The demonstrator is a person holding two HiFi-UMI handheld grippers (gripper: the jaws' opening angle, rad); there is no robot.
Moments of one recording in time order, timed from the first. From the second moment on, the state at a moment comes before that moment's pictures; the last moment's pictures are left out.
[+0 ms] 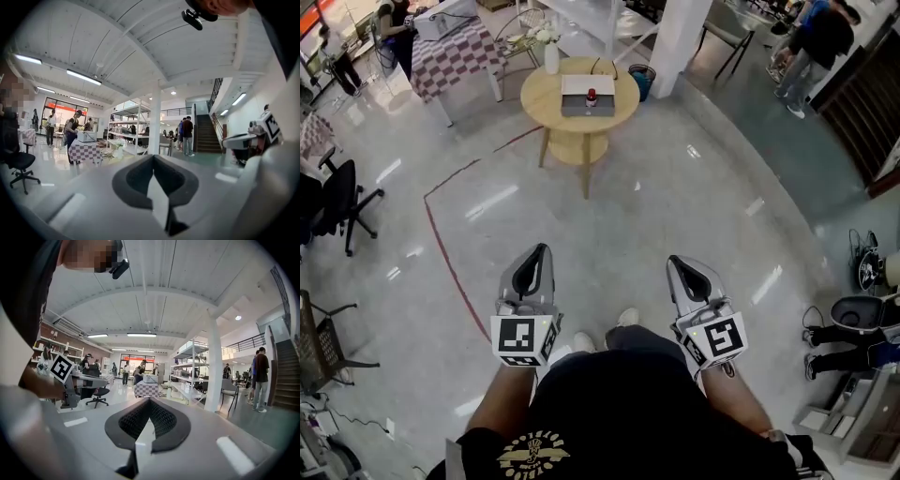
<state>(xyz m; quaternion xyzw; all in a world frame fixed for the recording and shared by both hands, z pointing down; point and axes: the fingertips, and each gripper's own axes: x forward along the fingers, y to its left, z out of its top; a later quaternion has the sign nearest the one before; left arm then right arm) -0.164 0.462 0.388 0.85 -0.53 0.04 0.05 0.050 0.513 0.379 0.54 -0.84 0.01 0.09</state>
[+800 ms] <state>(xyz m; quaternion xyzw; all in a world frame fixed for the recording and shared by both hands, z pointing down) -0.183 0.407 0.394 0.84 -0.54 0.06 0.05 0.070 0.438 0.398 0.55 -0.83 0.04 0.08</state>
